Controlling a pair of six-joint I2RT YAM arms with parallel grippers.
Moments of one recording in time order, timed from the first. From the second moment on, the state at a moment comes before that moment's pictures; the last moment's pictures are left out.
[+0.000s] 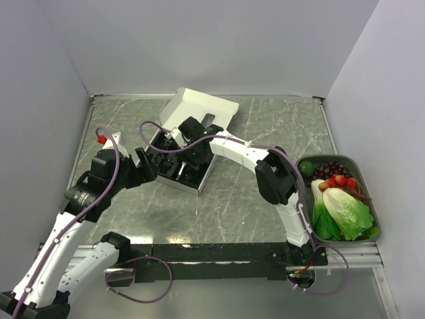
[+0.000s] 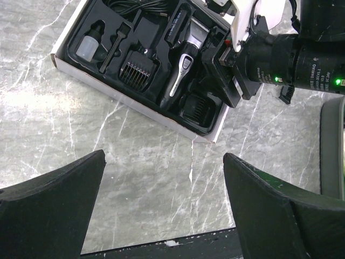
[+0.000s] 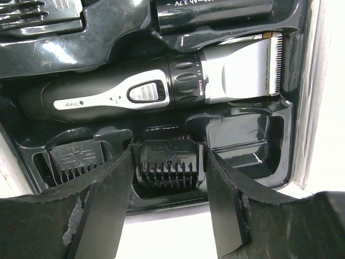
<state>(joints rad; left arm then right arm) -0.39 0.72 0.94 -0.79 -0.10 -0.62 0.81 2.17 1.85 -0.76 -0.02 -0.24</state>
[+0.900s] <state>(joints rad) -0.39 0.73 0.94 -0.78 -0.09 -0.62 0.81 2.11 1.87 -0.79 -0.02 -0.23</state>
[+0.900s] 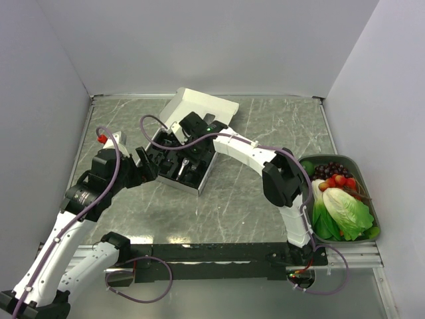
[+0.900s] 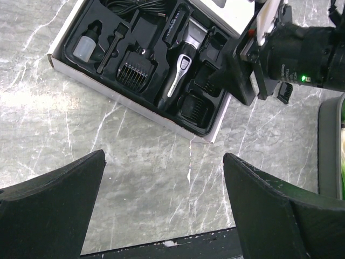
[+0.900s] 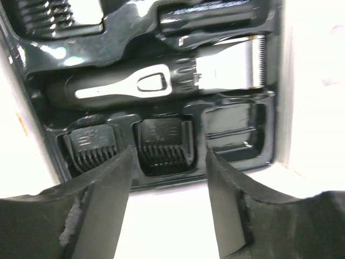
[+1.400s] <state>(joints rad) -0.39 0.73 0.94 -0.78 -0.09 -0.62 0.81 2.11 1.86 -0.76 0.02 -0.19</state>
